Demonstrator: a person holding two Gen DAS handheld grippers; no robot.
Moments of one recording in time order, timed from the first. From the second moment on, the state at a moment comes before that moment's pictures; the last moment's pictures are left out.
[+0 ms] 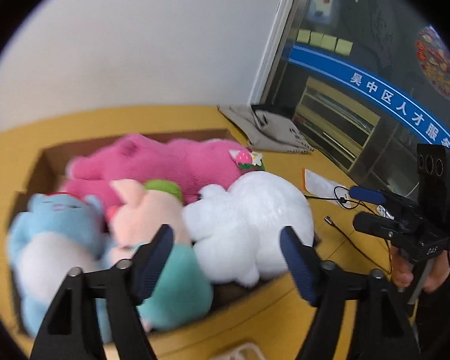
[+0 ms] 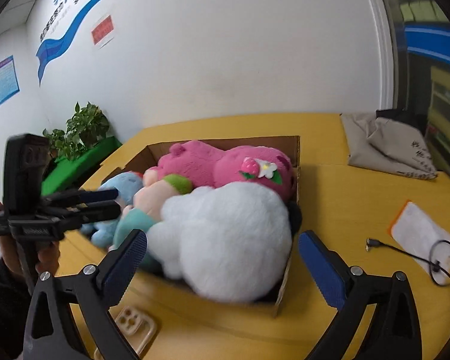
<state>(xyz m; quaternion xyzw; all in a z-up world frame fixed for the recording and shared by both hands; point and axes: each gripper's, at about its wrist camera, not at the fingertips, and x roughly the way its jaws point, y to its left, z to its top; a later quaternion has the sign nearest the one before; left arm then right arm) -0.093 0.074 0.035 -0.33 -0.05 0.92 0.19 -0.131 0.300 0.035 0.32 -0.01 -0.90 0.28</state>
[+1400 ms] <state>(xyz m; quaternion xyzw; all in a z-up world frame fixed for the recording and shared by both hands) 0.048 0.059 0.023 -0.33 -0.05 0.93 0.14 0.012 0.246 0.034 0.33 0.06 -0.92 0.18</state>
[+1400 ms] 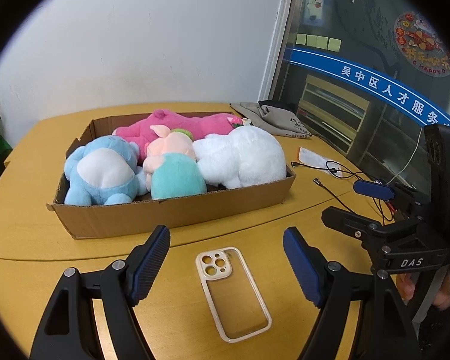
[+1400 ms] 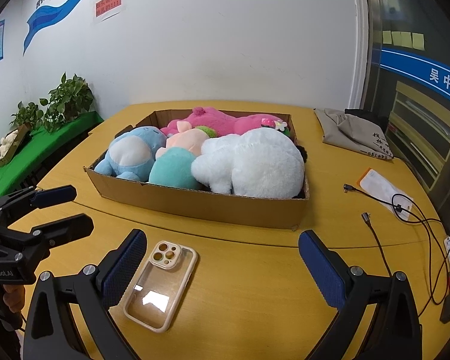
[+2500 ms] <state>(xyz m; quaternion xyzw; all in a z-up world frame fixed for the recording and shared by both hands) 0.057 0.076 -0.105 -0.50 -0.12 0.84 0.17 -0.044 0.197 -0.085 0.45 0.12 -0.82 0.33</state>
